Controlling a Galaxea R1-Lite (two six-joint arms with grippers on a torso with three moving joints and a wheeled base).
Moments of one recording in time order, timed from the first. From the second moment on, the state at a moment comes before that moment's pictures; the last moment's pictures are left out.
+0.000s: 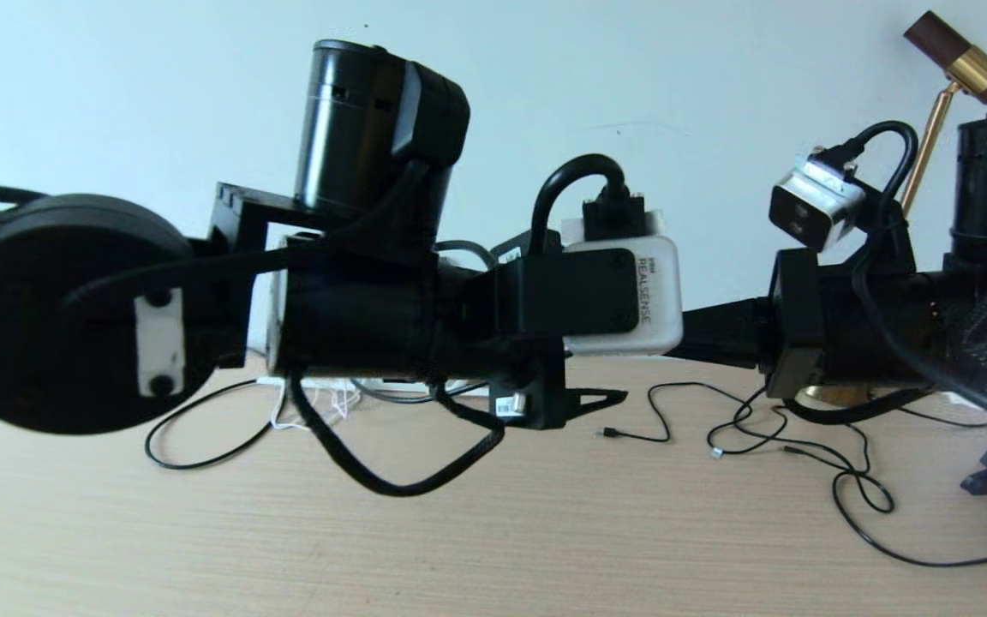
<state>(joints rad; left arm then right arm) -0.84 1.73 -1.43 0.04 -0.18 1.07 0.50 1.47 -1.09 -0.11 0.63 0.72</state>
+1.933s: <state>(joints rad) -0.86 1.66 -1.07 -0.61 -0.20 1.09 0.34 1.52 -1.20 -0.11 1.13 1.30</state>
